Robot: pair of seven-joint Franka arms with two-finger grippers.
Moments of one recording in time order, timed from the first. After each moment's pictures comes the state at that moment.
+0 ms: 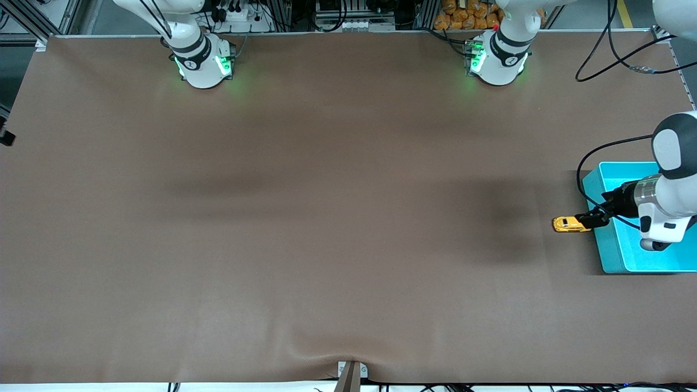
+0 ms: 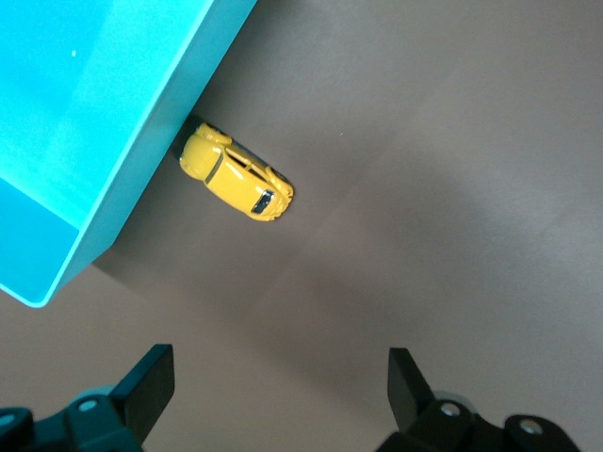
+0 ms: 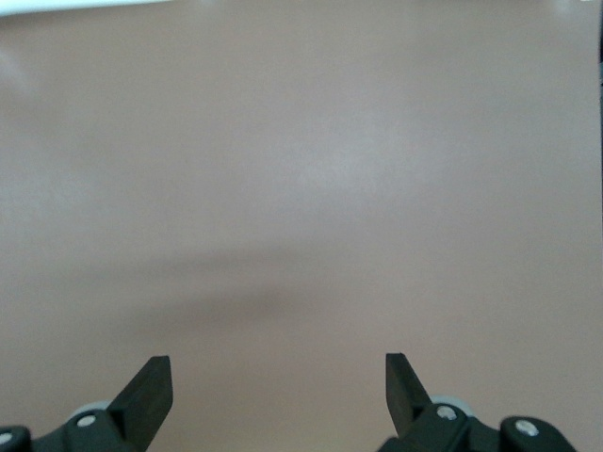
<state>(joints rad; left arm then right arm) 0.12 0.35 -0.01 -1.69 -0.03 1.85 -0.54 -0.09 0.09 -0.05 -1.25 -0.02 1.41 -0.04</state>
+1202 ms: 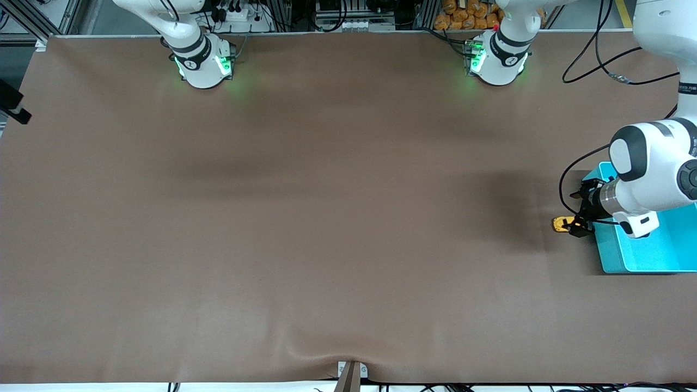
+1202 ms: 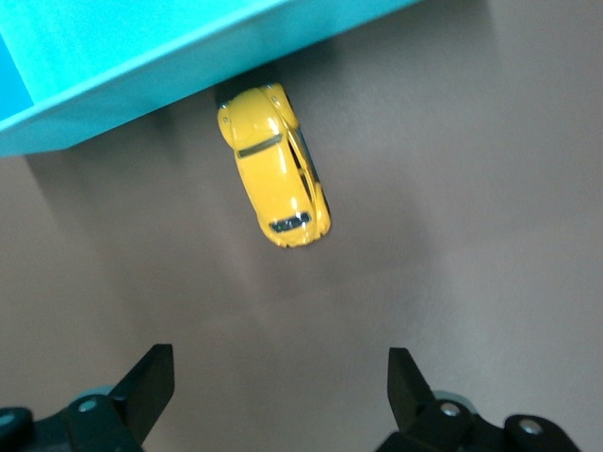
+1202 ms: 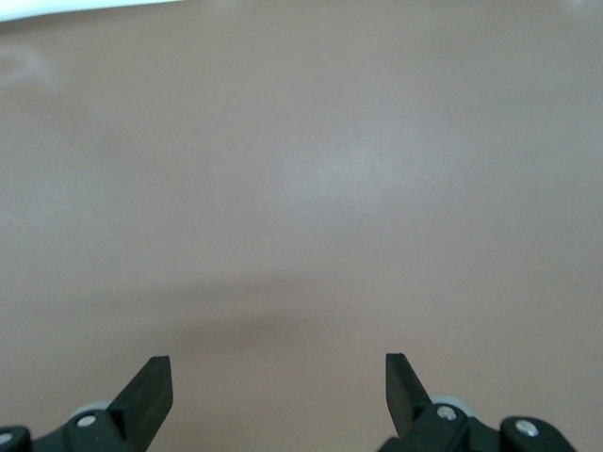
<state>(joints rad) 0.13 0.37 0.00 -1.93 -0.03 2.19 -1.12 -0.05 -0.09 -0.04 -1.51 -0.01 1.50 -0.01</state>
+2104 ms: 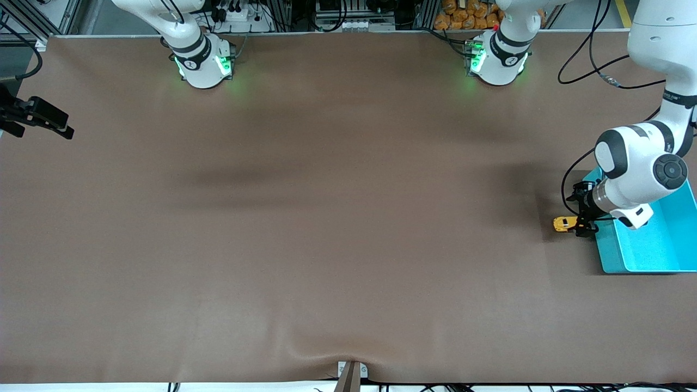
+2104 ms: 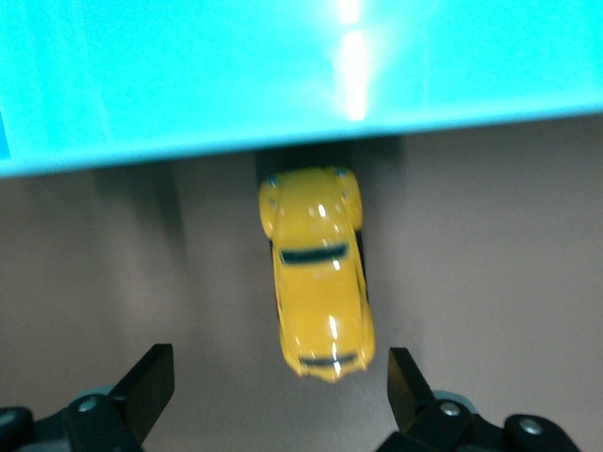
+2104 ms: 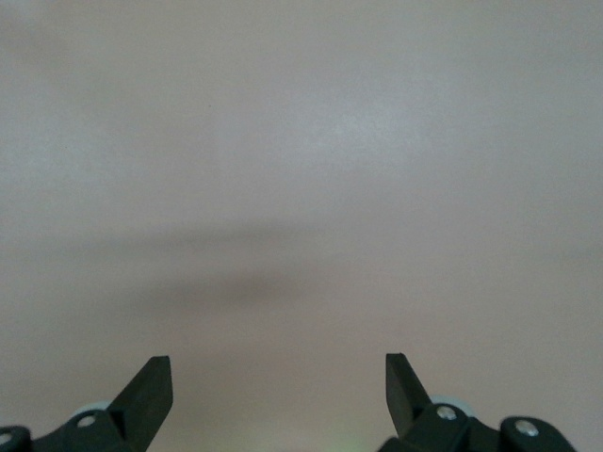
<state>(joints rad) 0.20 0.42 0.01 -2.11 0.02 2.52 -1.28 -0.02 -0.06 -0.04 -1.58 -0.01 1.50 -0.01</state>
